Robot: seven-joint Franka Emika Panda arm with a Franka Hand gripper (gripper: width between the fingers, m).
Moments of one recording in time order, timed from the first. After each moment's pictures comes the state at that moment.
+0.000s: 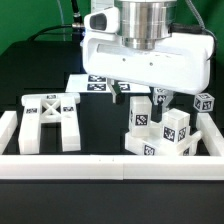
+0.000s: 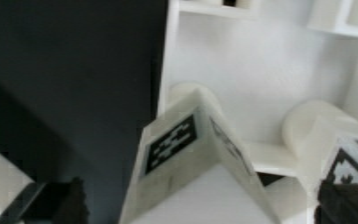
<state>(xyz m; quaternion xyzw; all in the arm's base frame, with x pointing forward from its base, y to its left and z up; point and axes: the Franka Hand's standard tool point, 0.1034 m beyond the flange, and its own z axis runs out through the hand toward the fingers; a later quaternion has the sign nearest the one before) 0.629 0.011 0.078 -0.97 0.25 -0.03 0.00</state>
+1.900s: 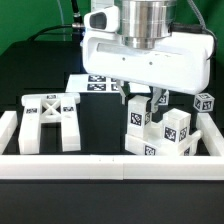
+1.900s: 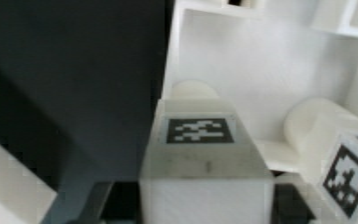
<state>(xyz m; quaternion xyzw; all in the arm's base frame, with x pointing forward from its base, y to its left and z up) 0.629 0.011 0.078 -0.94 0.34 -0.03 0.01</state>
